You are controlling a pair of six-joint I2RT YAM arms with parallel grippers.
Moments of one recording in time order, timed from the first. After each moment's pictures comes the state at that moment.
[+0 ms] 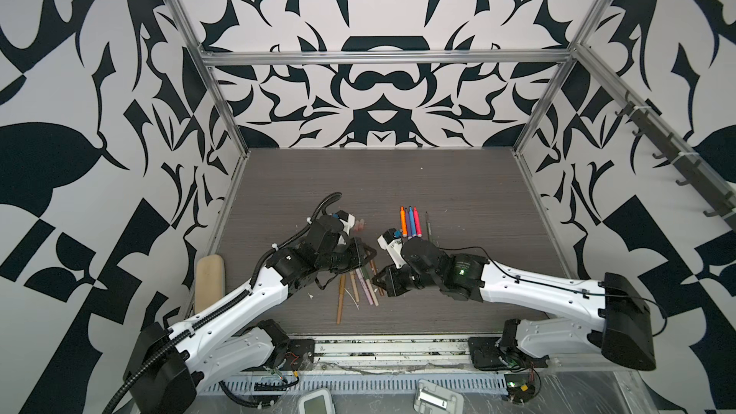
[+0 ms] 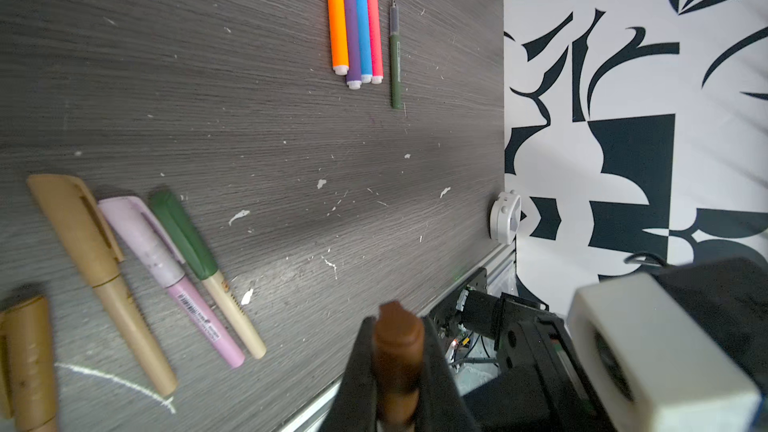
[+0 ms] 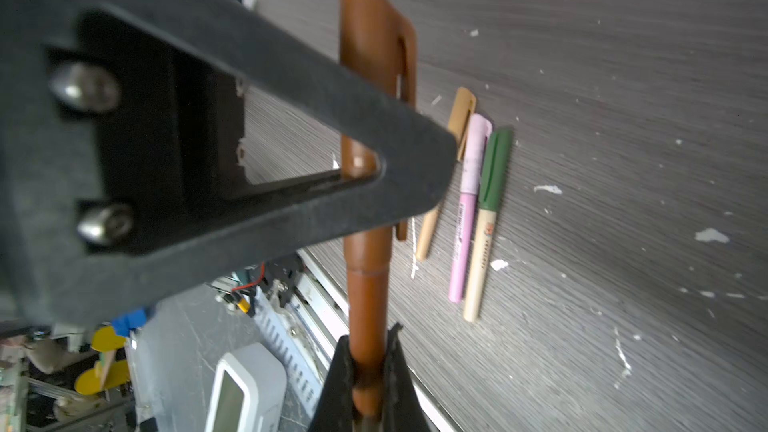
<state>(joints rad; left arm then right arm) -0.70 1.06 0.77 -0.38 0.37 -0.92 1.09 1.24 0.81 -0.23 -0.19 0.80</state>
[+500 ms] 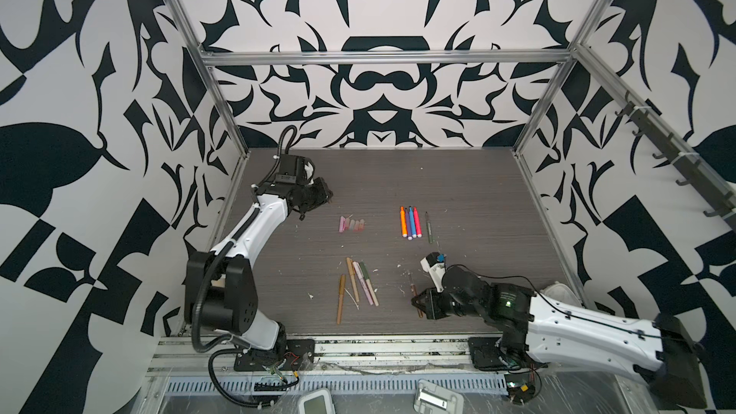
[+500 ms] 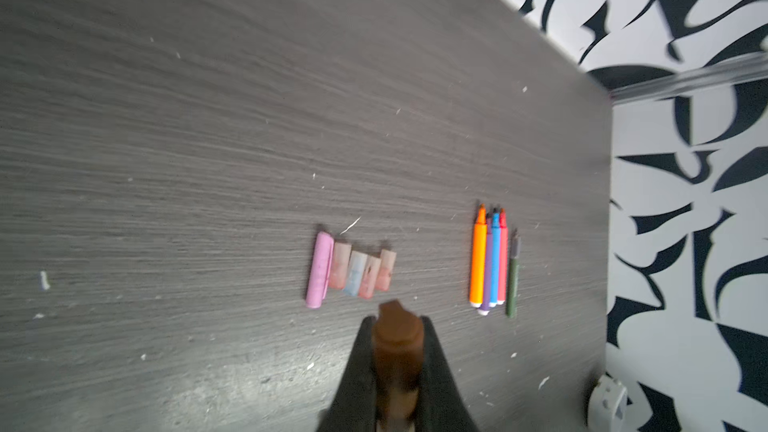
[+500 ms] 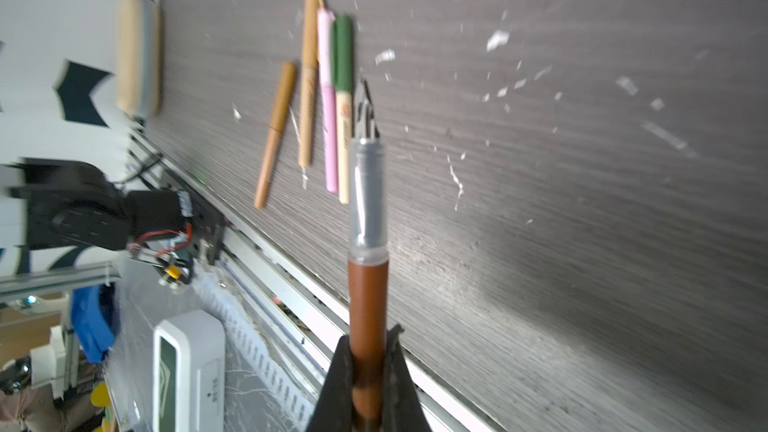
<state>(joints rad) -0.20 1.59 1.20 -0.53 0.37 -0.54 1.11 0.78 0.47 -0.44 -0.08 0.96</state>
